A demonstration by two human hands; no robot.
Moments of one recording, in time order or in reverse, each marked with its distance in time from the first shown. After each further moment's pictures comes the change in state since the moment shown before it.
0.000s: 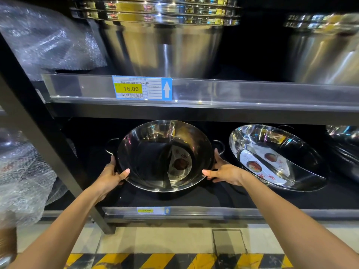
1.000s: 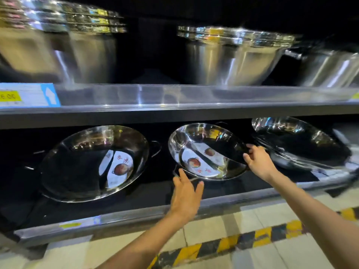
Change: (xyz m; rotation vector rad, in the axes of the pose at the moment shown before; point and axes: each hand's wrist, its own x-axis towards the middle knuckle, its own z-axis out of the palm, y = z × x) left_hand -0.132 0.116 0.325 0.341 -0.254 0.268; right_hand -0.166 0.099 -0.192 -0.506 0.845 0.058
